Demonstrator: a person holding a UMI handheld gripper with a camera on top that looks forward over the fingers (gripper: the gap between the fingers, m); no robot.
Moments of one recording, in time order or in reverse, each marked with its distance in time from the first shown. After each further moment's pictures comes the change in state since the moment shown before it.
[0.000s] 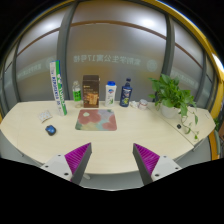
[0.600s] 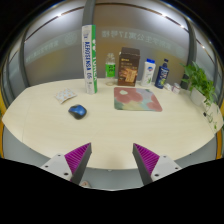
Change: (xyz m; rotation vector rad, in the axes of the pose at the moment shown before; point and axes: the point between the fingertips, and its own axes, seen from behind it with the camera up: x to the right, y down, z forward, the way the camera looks) arm -0.212 0.089 0.074 -0.142 -0.117 -0.023
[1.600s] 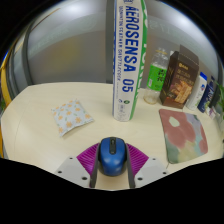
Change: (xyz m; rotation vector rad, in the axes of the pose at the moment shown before) arm -0.138 -0.123 0.228 0.027 -0.131 -0.107
